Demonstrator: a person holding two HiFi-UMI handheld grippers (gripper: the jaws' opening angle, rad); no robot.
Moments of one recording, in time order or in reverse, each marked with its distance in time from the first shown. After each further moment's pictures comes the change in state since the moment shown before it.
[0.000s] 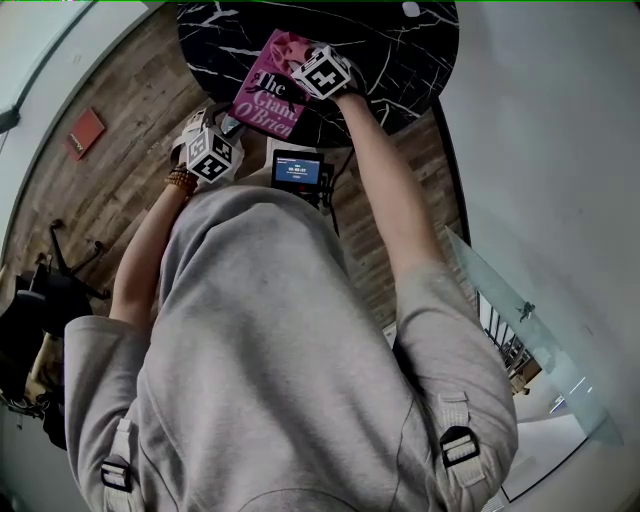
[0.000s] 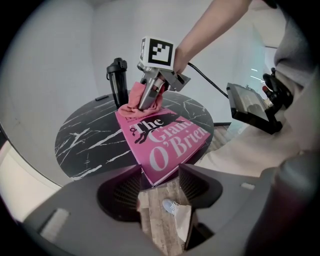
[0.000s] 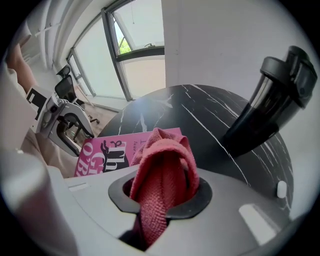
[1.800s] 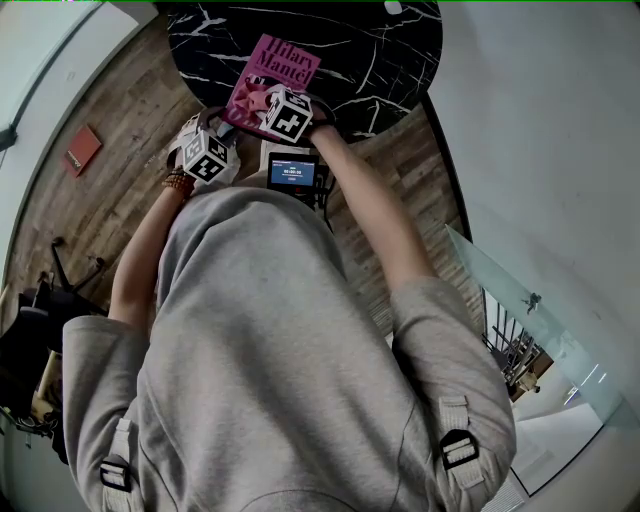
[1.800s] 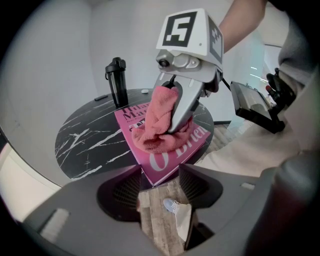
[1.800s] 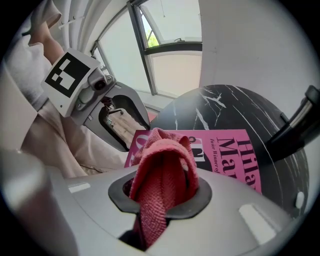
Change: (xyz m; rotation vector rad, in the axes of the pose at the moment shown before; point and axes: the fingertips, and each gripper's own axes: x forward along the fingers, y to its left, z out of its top) left arm 0.002 0.000 0.000 0.013 0.013 0.002; right arm -0.001 0.129 -0.018 -0.181 0.047 0.182
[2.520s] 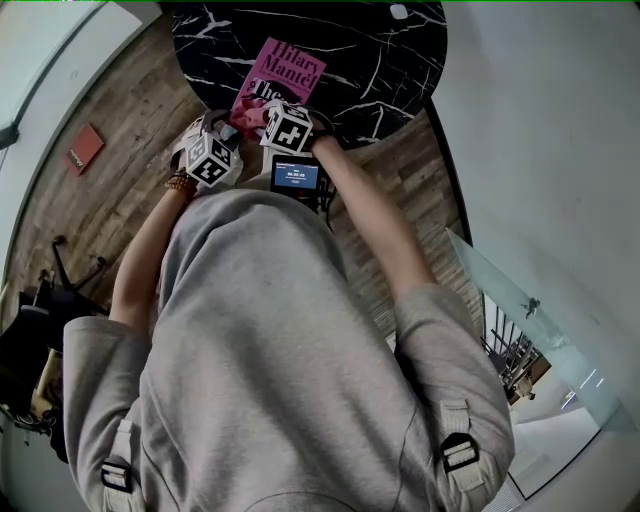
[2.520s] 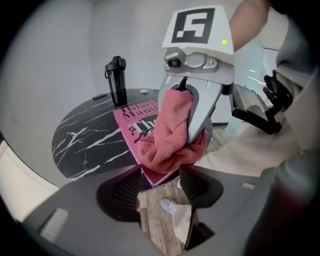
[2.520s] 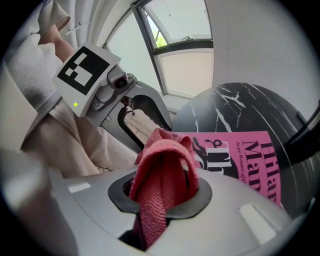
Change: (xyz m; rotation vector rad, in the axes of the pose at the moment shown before) left arm 0.000 0.000 -0.002 -0.012 -0.003 -0.030; right arm 0.005 0.040 0.008 -0.035 -0.001 0.144
